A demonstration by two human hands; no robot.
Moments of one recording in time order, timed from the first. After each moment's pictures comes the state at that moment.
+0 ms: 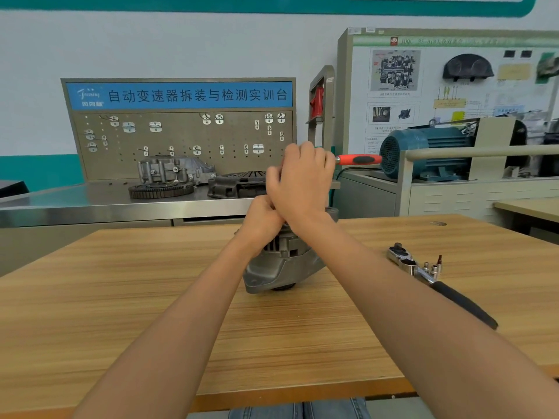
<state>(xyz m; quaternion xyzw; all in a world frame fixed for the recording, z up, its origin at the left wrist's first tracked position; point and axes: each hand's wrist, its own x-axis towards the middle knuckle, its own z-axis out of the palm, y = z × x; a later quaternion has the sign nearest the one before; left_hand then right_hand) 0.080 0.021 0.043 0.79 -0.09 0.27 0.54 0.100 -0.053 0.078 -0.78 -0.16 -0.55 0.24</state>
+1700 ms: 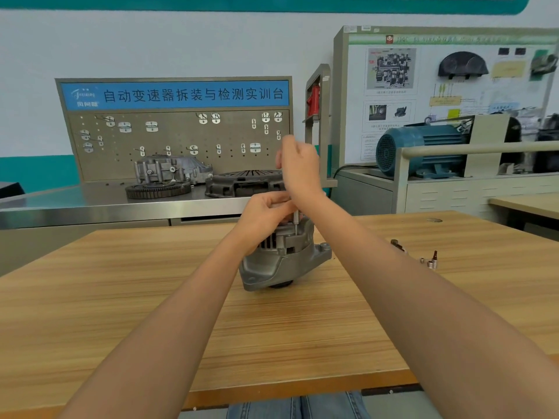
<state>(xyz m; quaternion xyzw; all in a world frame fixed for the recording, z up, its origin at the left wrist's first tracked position) 0.075 0.020 0.044 0.78 -0.16 0.22 0.56 0.093 -0.059 0.103 -0.65 -0.27 -0.28 0.65</state>
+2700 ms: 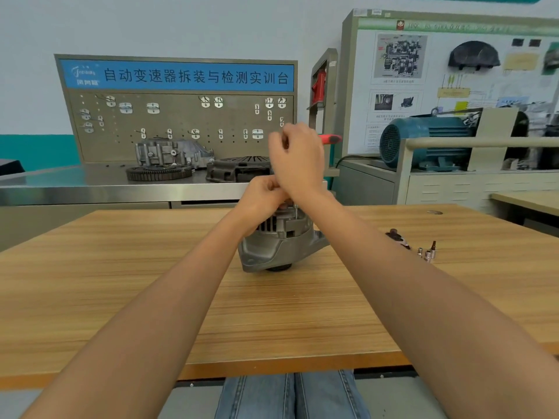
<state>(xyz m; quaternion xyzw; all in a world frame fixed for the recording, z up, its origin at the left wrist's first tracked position) 0.074 0.023 0.044 0.80 -0.13 0.23 0.54 0.094 -0.057 0.087 -0.74 -0.26 -0.45 0.43</state>
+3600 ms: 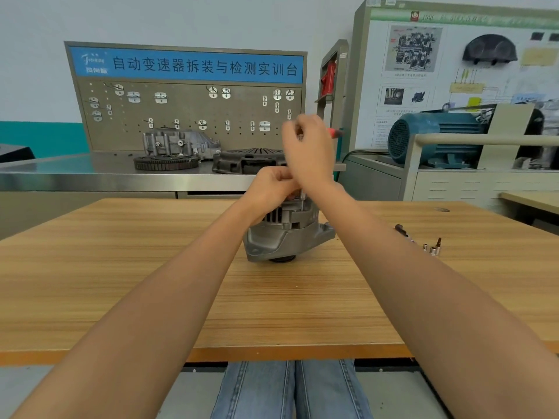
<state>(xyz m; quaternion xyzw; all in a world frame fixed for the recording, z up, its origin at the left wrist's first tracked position) 0.073 0.022 0.046 0.80 -0.13 0.22 0.55 0.090 -0.061 0.089 -0.74 -0.24 -0.40 0.48</state>
